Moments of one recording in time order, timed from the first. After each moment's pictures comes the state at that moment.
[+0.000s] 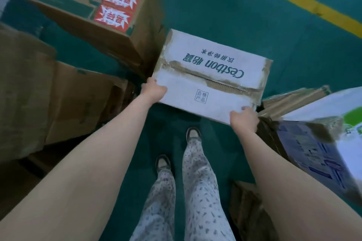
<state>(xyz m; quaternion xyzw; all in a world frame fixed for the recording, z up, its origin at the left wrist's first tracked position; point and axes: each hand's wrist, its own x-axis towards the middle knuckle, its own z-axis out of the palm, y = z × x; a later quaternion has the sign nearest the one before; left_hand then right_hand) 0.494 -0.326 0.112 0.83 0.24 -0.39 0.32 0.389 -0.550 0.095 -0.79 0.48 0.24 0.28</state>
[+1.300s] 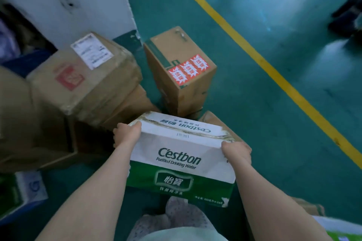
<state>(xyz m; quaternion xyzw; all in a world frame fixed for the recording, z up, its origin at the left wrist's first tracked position) 0.395 -0.234 0.215 0.70 0.59 -0.11 0.38 0.467 -0.513 0.218 -0.87 0.29 0.35 0.17</state>
